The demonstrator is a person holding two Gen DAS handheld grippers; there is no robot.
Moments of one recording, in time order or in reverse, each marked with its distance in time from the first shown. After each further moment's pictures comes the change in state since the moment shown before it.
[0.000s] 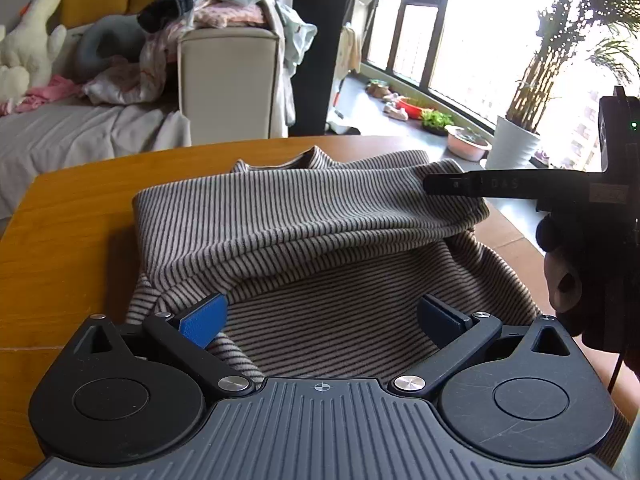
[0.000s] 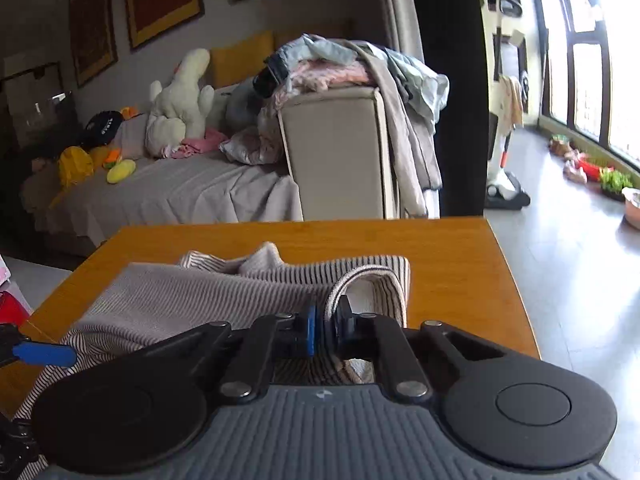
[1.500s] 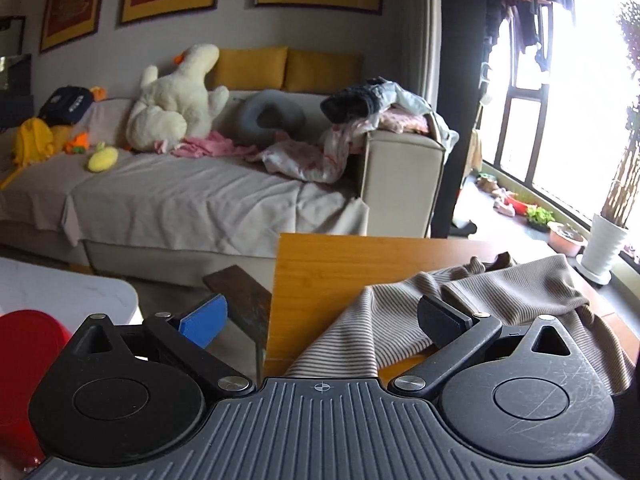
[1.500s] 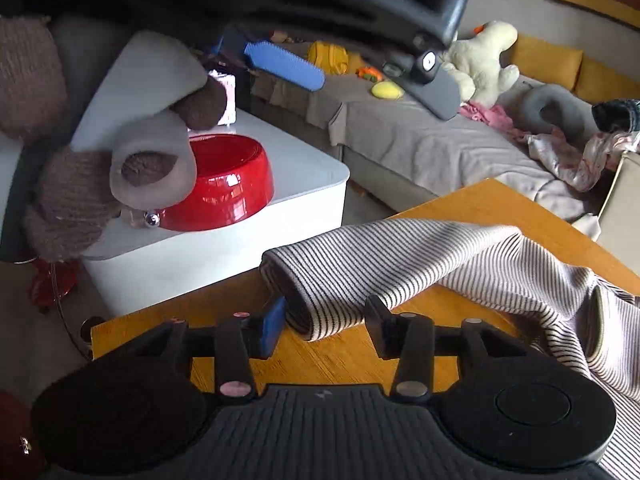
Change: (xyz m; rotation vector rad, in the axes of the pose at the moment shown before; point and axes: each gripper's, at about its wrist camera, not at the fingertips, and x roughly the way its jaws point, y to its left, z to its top) left arm -0.187 0.162 -0.028 -0.148 -0.276 0.307; right arm -0.021 0.350 -0.084 -0.563 0.182 0.518
